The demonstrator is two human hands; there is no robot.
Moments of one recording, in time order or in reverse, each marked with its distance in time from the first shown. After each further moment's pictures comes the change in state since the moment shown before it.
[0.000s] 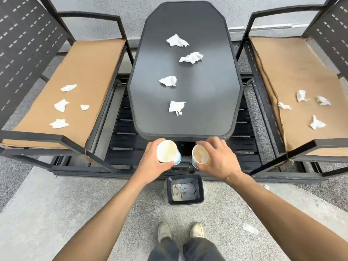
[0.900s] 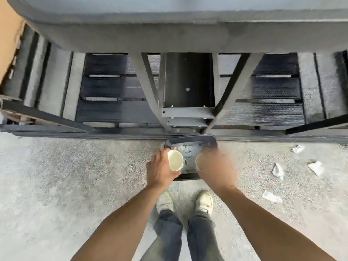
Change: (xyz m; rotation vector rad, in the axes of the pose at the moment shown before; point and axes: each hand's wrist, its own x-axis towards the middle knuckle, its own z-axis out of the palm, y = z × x) left_hand 0.042 -0.319 0.264 0.517 -0.171 -0.318; right_hand -0.027 0.105 0.390 -0.023 -0.376 0.332
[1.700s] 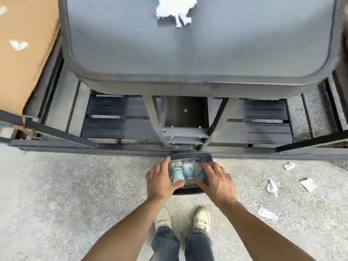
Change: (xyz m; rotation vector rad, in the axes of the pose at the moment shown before) left_hand -0.011 0.017 -0.031 -0.025 0.019 -0.001; right_hand -0.008 0.002 -0.032 0.045 0.052 -0.075
